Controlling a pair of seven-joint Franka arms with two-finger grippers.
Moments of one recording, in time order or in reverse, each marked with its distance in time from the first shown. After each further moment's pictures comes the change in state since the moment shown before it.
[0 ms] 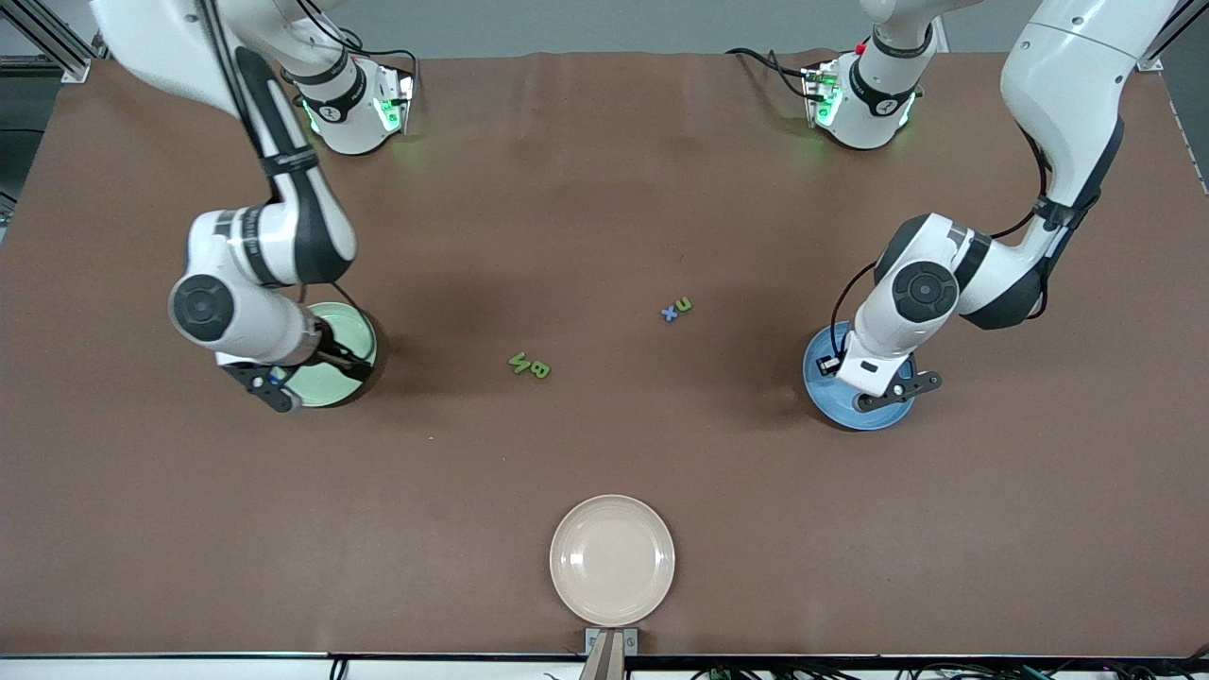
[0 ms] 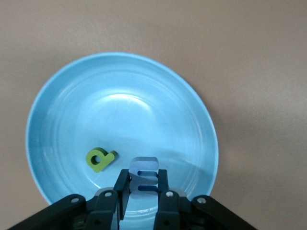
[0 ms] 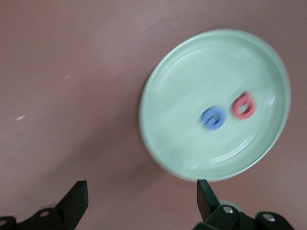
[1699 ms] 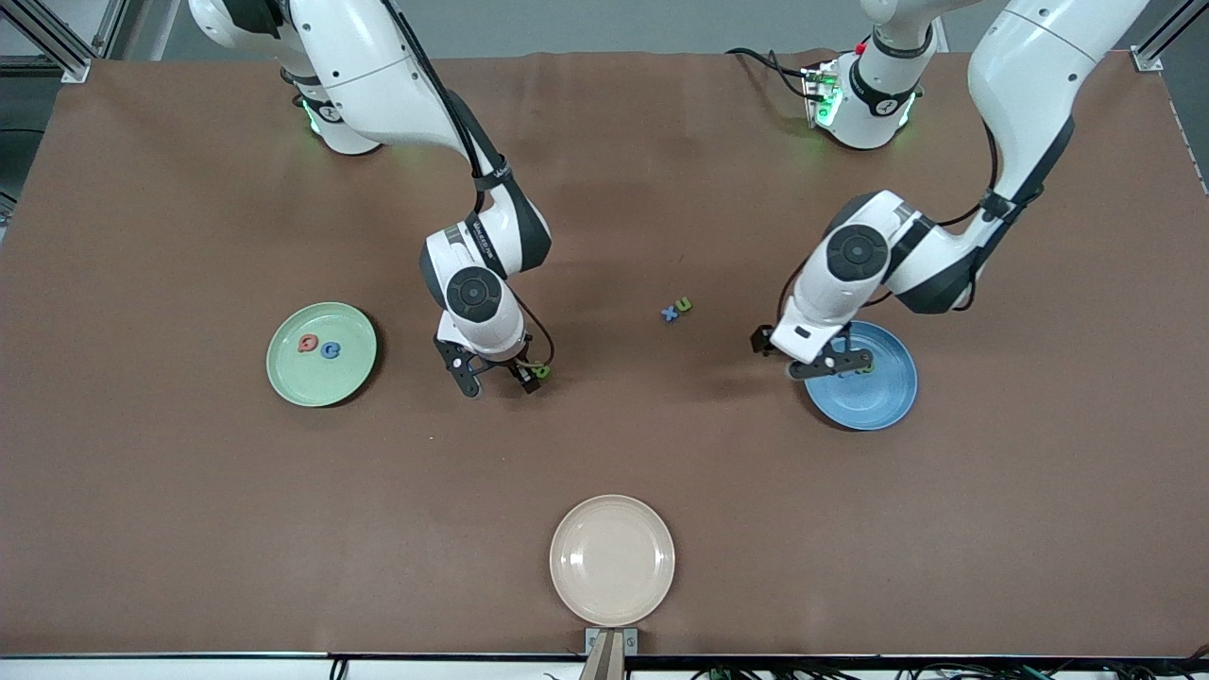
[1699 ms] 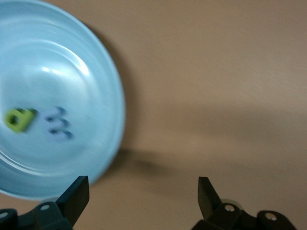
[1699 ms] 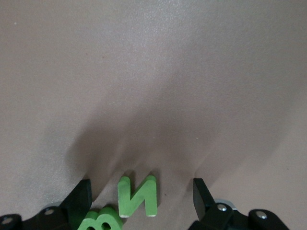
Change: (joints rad) left arm 0.004 0.014 -0.197 -0.054 0.055 0.025 -0.100; right arm 0.354 0.343 0.005 0.175 0.094 0.283 0.627
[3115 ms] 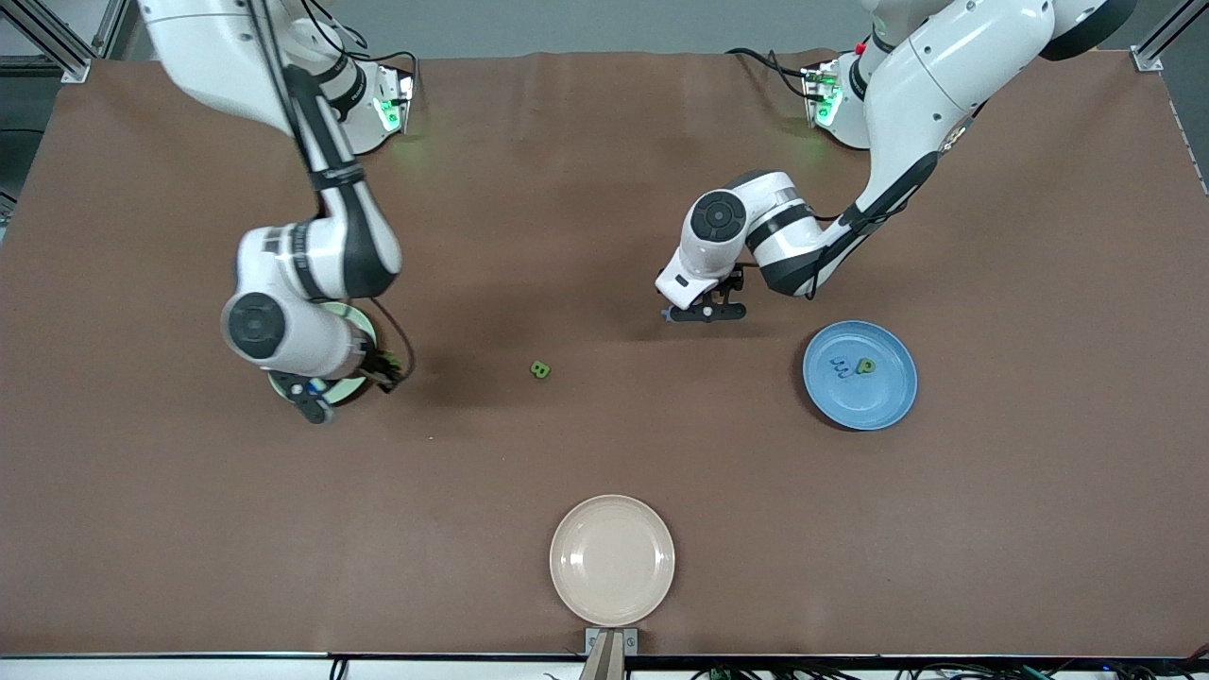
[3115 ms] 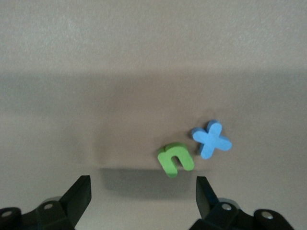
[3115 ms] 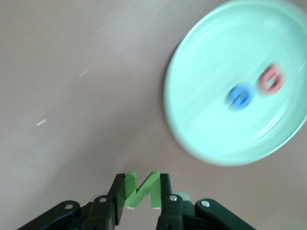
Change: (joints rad) left arm -0.248 0.175 -0.014 0.025 0.058 -0.020 -0.151; right arm -0.261 -0.268 -0.142 -0.131 -0.001 -0.300 -0.639
